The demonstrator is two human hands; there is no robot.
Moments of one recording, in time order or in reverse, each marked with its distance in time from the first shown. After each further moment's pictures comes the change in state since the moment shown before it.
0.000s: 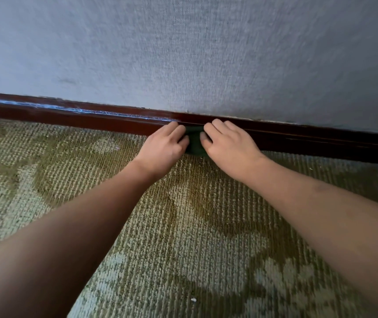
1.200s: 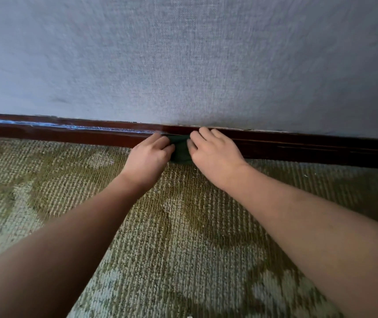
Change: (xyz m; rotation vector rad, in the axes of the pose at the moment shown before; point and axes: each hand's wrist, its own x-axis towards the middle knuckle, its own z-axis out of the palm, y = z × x) left_hand 0.000 -0.002 -0.008 -0.107 -0.062 -0.177; right_hand 0.010 -0.001 -0.006 0.123 -0.029 0.062
